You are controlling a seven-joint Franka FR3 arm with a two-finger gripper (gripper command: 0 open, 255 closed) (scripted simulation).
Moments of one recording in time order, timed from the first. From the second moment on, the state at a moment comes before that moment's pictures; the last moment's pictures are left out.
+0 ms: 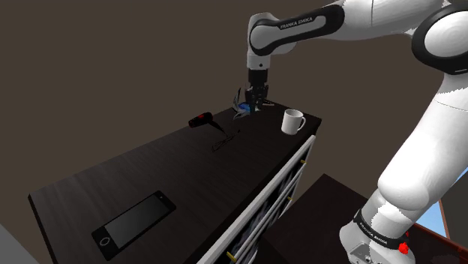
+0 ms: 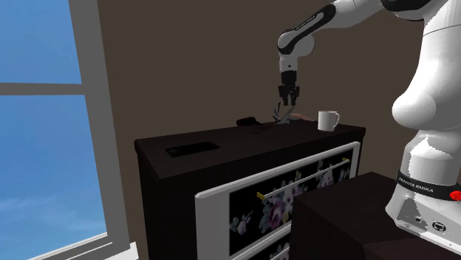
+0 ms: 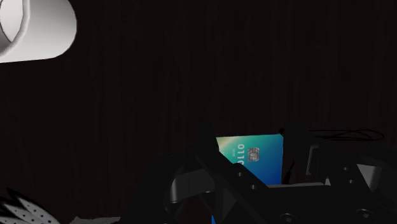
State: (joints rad) arm -0.21 0.06 0.26 -1.85 0.00 1.76 -0.09
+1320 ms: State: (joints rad) arm -0.21 0.14 0.26 -2.03 -0.02 2.02 -0.07
